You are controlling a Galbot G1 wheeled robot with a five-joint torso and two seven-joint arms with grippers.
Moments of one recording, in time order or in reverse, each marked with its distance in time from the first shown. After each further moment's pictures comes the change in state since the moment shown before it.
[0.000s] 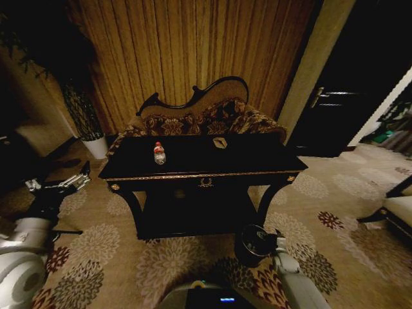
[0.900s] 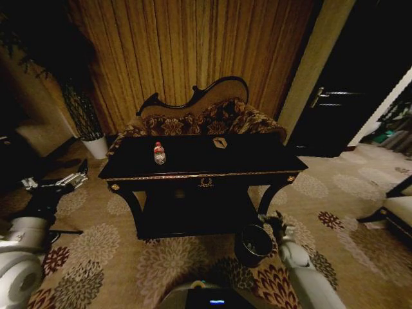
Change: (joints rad) left arm -0.002 -0.002 -0.004 0.000 -0.007 -0.003 0.005; right arm -0.132 -0.073 0.055 0.613 0.221 -0.102 -0.028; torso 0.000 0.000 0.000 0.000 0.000
